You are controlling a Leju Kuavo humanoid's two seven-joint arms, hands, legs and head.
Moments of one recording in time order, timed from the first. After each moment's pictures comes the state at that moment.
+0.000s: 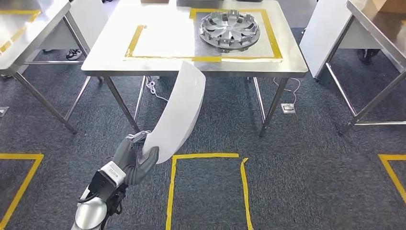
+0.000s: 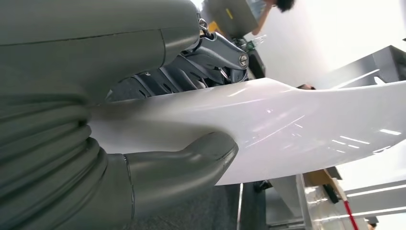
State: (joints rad) left arm -0.14 -0.09 -0.35 -1.60 -0.27 -0.31 -0.45; right arm -0.07 0.15 -1.05 -0.20 0.97 0.11 -0.30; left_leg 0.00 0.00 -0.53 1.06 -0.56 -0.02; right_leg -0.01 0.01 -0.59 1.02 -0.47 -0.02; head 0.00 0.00
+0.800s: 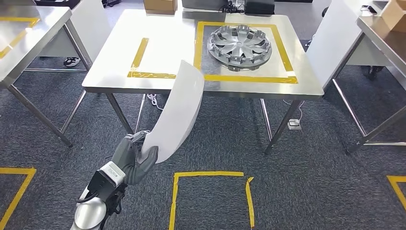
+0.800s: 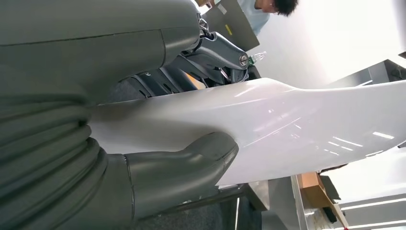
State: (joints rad) left arm -0.13 -0.09 -0.35 -1.60 -0.27 -0.31 -0.45; right arm -0.06 0.15 -1.05 -0.20 0.98 0.13 -0.29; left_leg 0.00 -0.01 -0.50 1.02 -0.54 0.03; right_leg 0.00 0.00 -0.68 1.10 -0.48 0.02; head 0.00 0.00
